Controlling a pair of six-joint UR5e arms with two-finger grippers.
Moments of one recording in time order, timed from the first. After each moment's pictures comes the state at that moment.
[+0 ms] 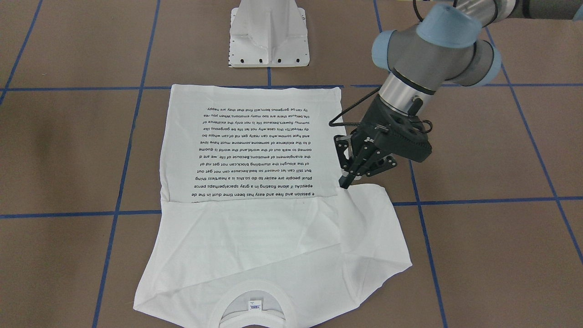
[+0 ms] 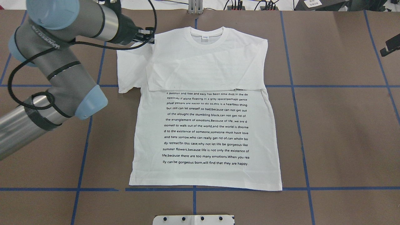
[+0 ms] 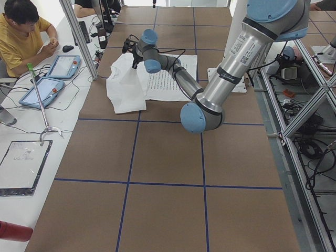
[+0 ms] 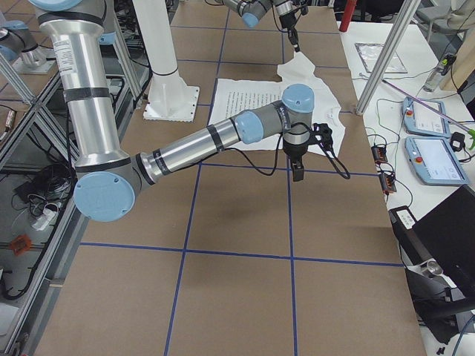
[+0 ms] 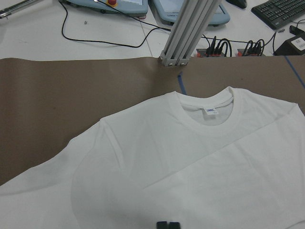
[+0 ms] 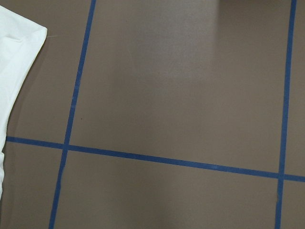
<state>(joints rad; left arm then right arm) -0.82 -2.26 -1.64 -2.07 -1.90 -1.13 1.37 -1.40 1.85 -1.63 2.31 0.29</state>
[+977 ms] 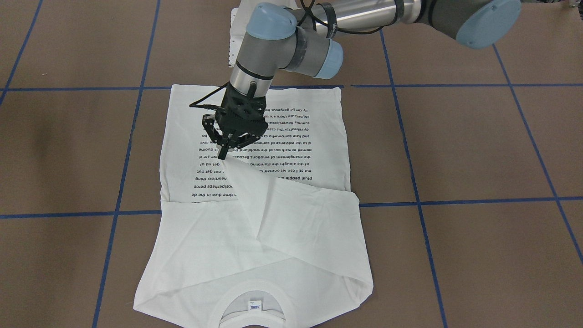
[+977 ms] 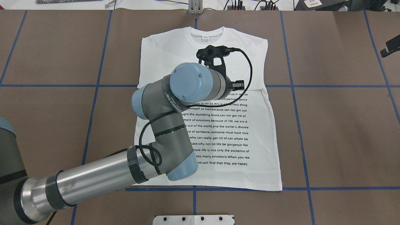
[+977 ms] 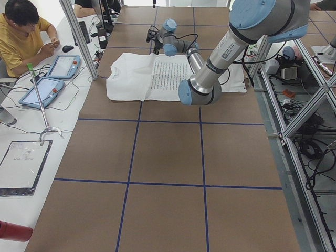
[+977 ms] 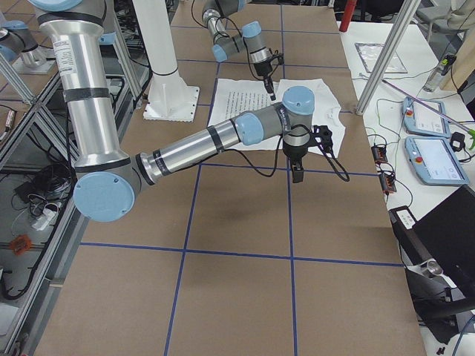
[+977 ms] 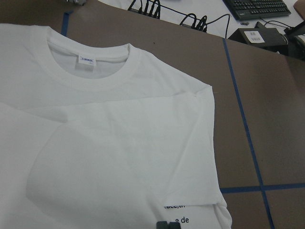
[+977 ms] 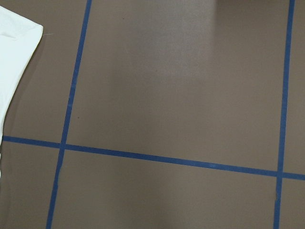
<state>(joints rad) -0.45 -2.55 -1.36 -2.08 -1.59 -1.30 1.37 -1.41 1.85 -1.63 2.31 0.29</state>
